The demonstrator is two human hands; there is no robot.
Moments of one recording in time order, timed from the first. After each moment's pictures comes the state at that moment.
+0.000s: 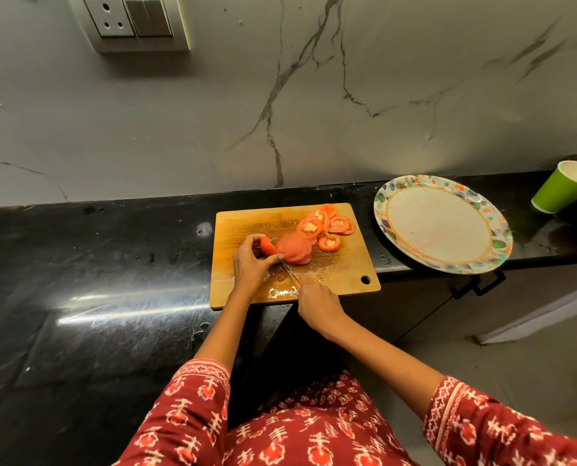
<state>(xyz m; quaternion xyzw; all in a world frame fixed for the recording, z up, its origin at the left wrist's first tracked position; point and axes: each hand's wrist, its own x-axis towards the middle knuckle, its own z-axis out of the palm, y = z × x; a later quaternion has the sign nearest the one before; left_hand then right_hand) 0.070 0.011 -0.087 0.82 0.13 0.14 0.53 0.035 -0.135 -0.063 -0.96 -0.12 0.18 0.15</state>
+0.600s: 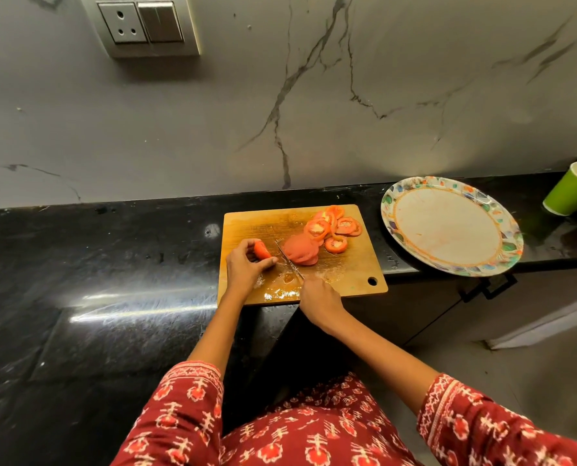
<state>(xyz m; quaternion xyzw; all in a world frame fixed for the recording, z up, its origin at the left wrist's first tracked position) 0.058 0.032 -0.085 0.82 0.15 0.13 0.53 0.042 -0.125 -0.066 -0.97 -0.10 0.17 0.17</state>
